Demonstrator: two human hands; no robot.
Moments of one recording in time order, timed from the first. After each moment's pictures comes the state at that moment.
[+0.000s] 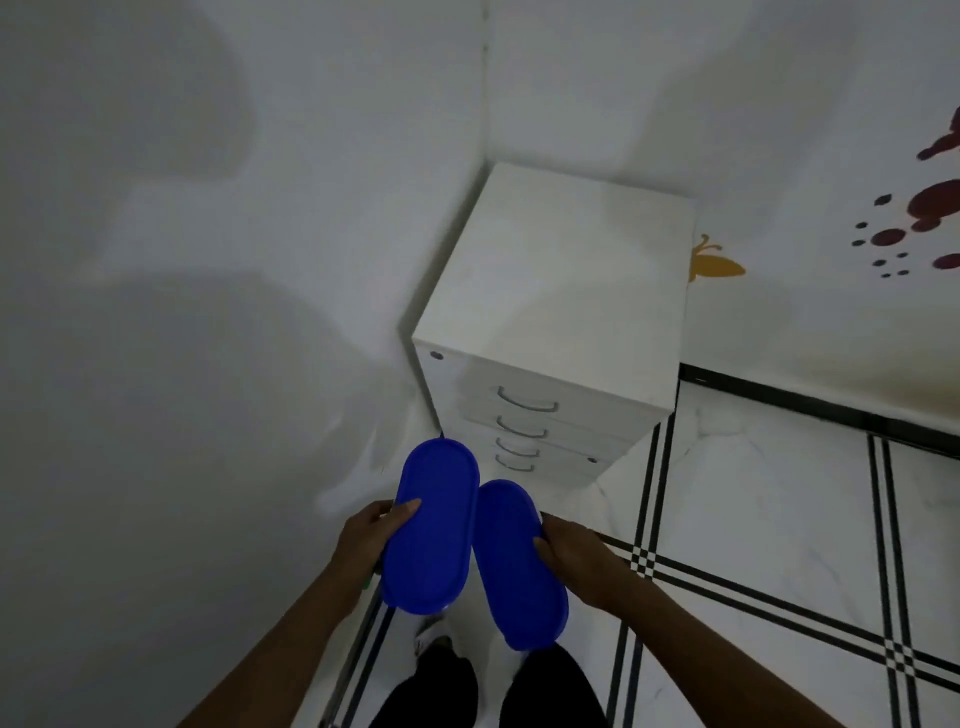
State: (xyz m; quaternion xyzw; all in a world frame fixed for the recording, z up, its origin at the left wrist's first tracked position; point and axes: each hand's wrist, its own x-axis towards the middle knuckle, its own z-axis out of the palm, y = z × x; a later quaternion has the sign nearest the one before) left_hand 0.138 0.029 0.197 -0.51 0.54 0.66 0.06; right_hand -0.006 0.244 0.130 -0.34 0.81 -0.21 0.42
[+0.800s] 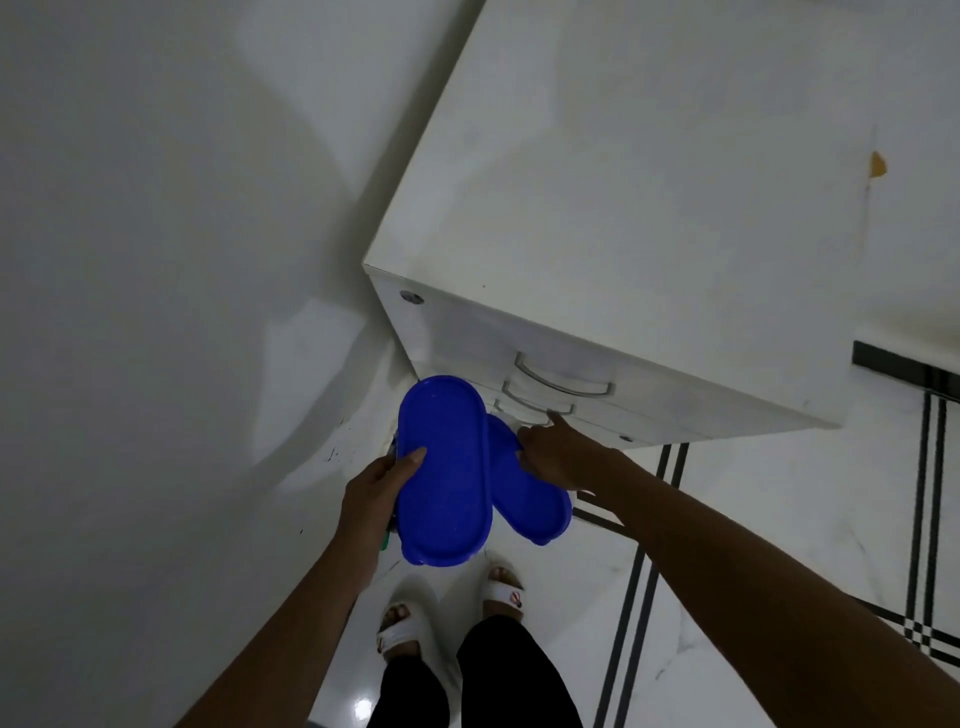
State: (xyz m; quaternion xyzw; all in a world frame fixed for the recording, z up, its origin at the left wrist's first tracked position) left_hand 0.033 -0.022 0.014 -0.57 0.45 0.69 0.03; right_hand -0.146 0.115 -0.051 -0.46 0.78 0.06 0.42
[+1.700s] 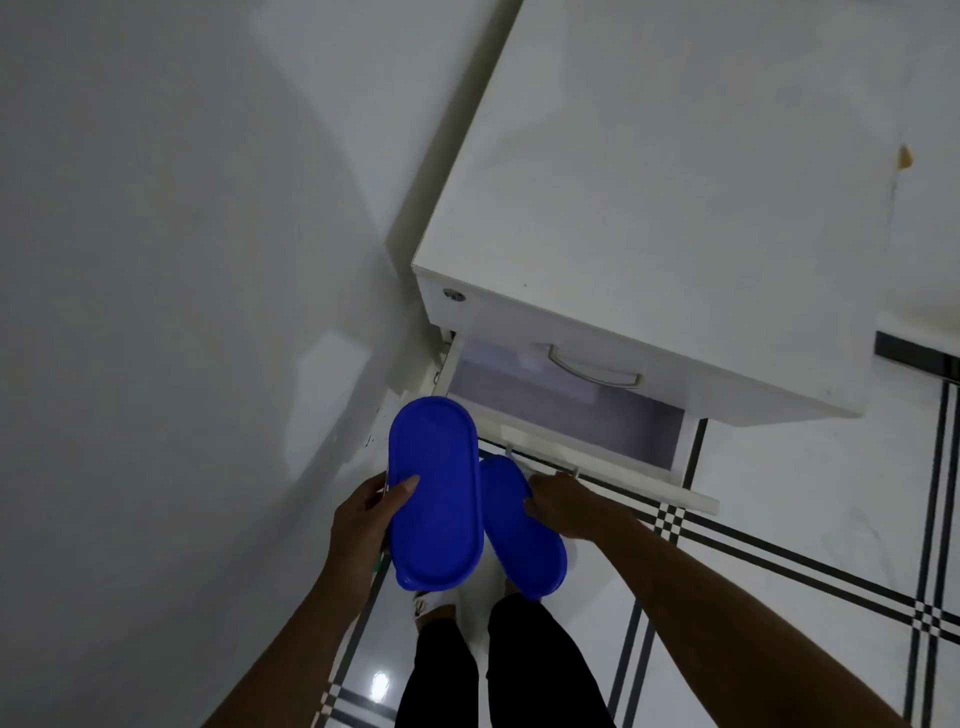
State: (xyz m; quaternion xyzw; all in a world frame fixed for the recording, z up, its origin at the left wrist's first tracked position) left_hand 0.091 -0.037 0.034 -0.55 0.48 0.68 0.01; right_hand -0.073 0.130 -0.050 -0.35 0.77 -0.01 0.53
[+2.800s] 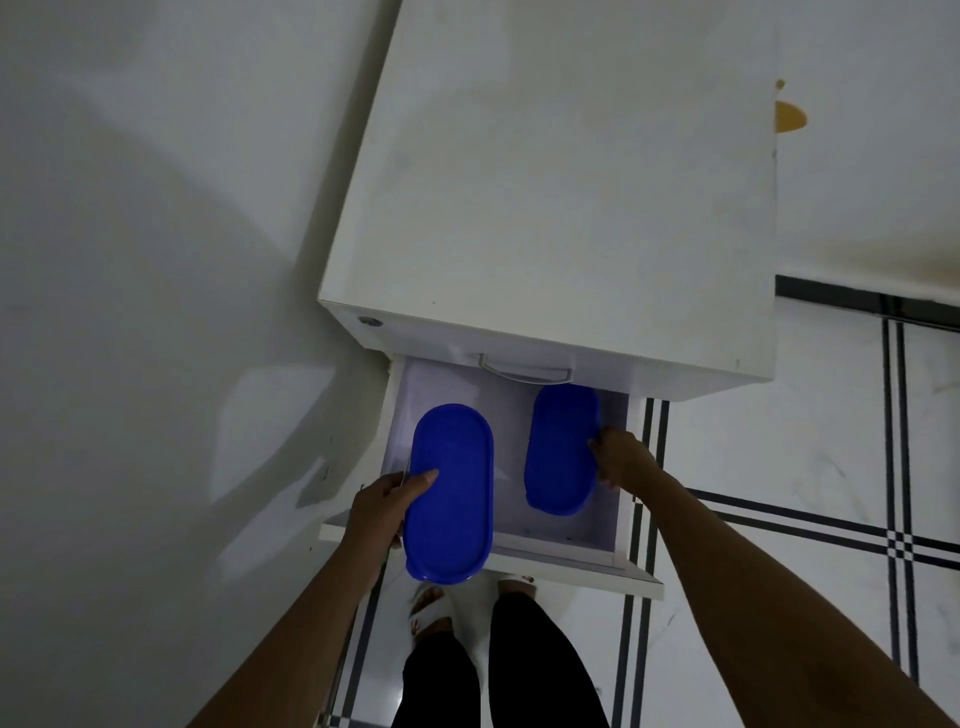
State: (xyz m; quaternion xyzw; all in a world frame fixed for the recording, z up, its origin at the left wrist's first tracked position) left_hand 0.023 -0.021 0.020 -0.52 0.56 0.61 0.19; right_hand -0.149 0.202 -0.038 0.01 0.87 -0.17 0.47
